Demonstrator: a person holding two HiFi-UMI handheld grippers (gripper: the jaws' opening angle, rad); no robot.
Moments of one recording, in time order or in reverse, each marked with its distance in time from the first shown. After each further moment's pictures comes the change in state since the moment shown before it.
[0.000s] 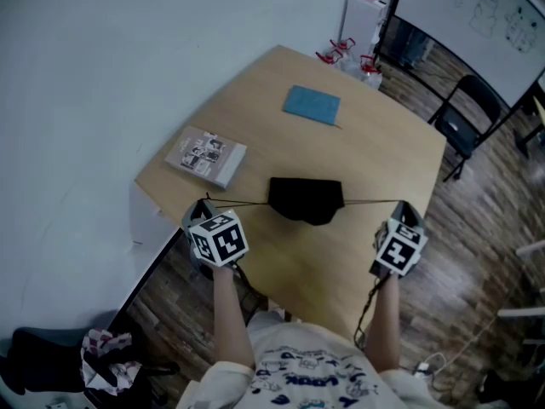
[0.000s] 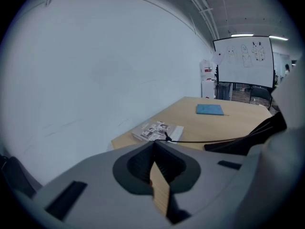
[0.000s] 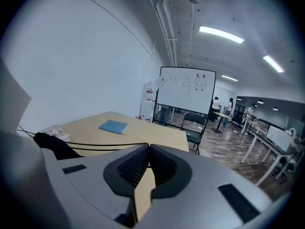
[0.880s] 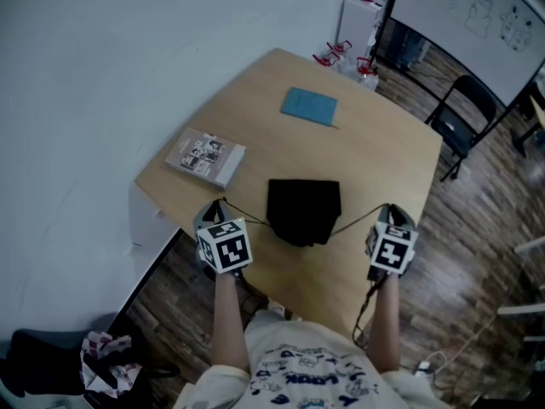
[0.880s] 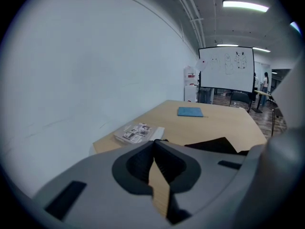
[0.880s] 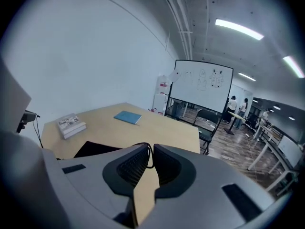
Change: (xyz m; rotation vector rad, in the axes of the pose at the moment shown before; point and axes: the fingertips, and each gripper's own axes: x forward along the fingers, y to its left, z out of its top) left arm -0.015 -0.040 -0.005 0.048 -0.034 -0.210; right arm -0.013 0.034 -0.021 -0.101 0.096 0.146
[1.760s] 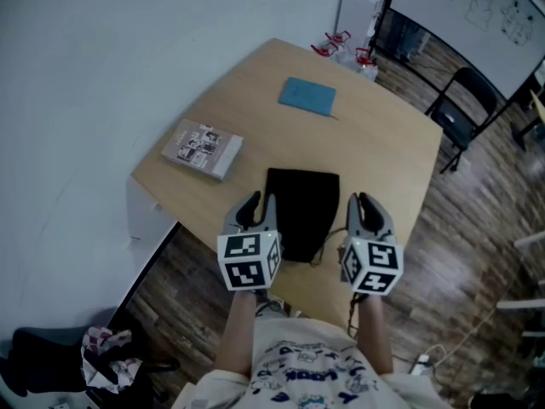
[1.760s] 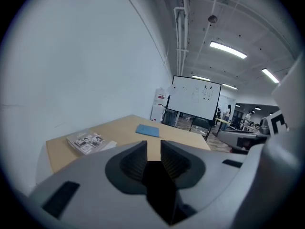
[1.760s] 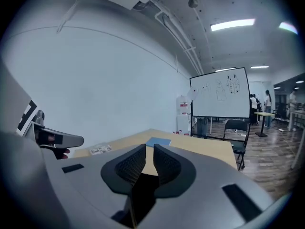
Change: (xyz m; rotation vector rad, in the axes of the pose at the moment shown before) left arm -0.065 -0.118 0.043 -0.062 -0.185 -0.445; right arm -0.060 0.089 0.045 0.053 -0.354 0.308
